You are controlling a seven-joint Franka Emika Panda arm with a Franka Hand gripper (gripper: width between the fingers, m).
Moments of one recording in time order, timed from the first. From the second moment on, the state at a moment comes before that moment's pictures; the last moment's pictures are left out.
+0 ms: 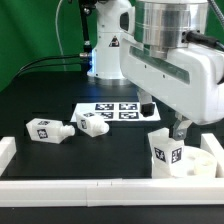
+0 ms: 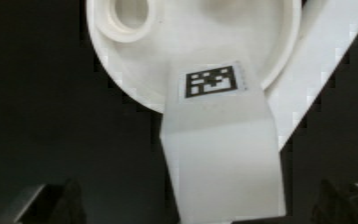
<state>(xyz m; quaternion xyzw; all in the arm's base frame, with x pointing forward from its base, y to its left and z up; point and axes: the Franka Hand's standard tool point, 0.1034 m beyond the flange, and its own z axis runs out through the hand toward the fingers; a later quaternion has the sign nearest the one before) 0.638 0.044 0.100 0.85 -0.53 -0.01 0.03</state>
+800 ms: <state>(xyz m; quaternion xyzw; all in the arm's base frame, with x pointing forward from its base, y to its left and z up) 0.609 0.021 0.111 0.98 -0.22 0.01 0.02</state>
